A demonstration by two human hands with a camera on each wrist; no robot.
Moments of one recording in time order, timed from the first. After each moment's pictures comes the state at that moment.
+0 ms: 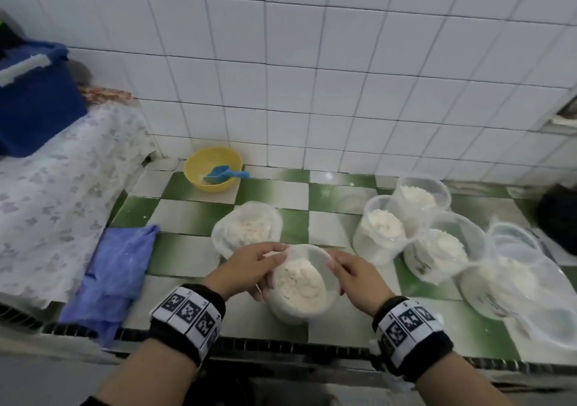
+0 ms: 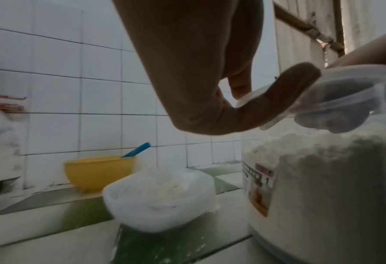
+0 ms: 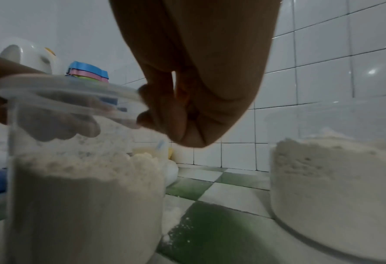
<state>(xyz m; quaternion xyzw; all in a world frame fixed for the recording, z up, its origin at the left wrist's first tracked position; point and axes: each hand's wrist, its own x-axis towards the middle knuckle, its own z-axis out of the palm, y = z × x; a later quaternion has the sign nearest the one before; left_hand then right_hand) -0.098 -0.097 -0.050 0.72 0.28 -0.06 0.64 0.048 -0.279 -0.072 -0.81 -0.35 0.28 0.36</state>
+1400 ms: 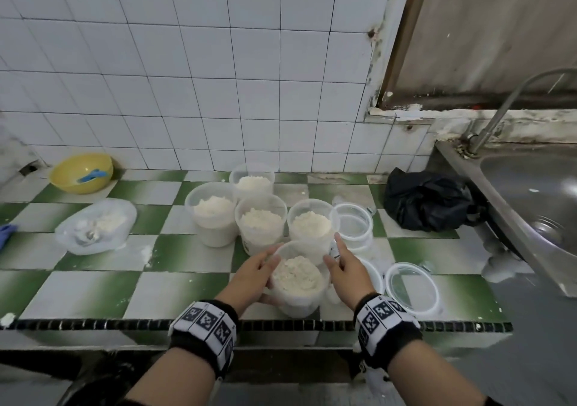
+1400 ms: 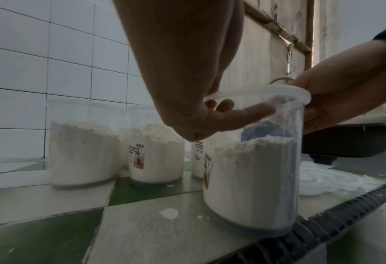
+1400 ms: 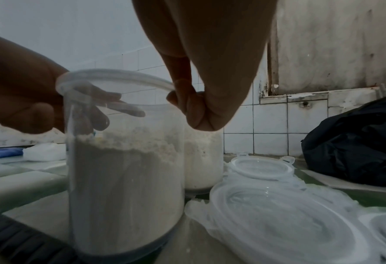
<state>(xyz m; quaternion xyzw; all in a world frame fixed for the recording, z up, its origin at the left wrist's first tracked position) 0.102 -0.432 -0.074 0.65 0.31 0.02 0.70 0.235 -0.587 -0.087 -0.83 -0.21 0.23 0.45</state>
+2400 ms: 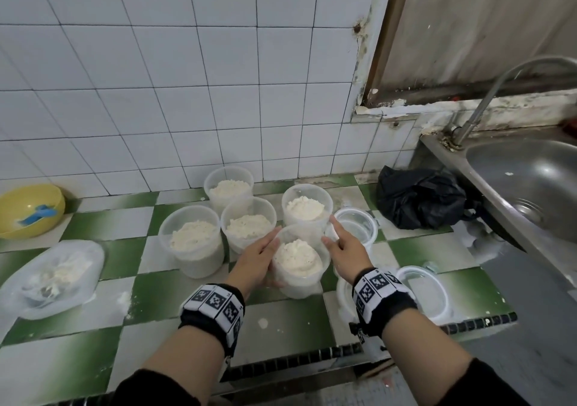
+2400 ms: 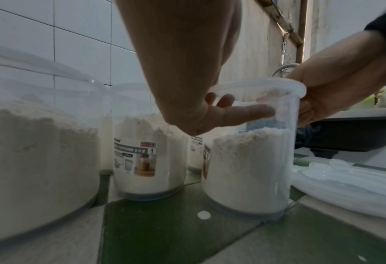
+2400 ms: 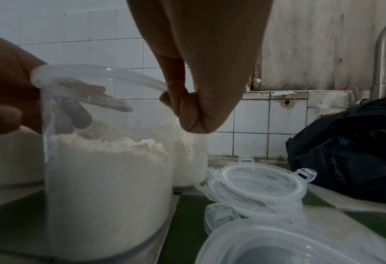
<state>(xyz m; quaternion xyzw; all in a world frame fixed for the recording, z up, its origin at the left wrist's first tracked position) 0.178 -0.357 -0.083 0.63 0.31 -0.02 0.71 0.291 -0.523 -0.087 -0.85 -0.16 0.20 0.46</state>
